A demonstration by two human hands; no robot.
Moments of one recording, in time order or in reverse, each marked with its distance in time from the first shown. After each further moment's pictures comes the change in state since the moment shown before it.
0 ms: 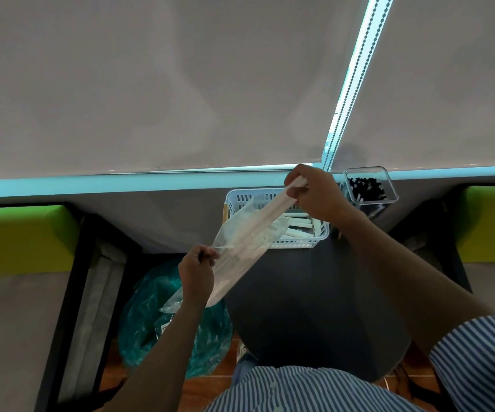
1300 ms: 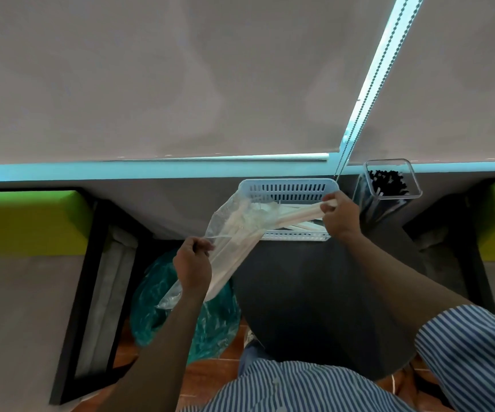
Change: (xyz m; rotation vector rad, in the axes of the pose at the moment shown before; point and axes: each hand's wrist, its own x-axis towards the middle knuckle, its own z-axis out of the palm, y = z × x) left_hand 0.011 -0.001 -0.019 0.103 0.170 -0.079; right_hand -0.009 0.094 0.056 -0.026 0.205 0.316
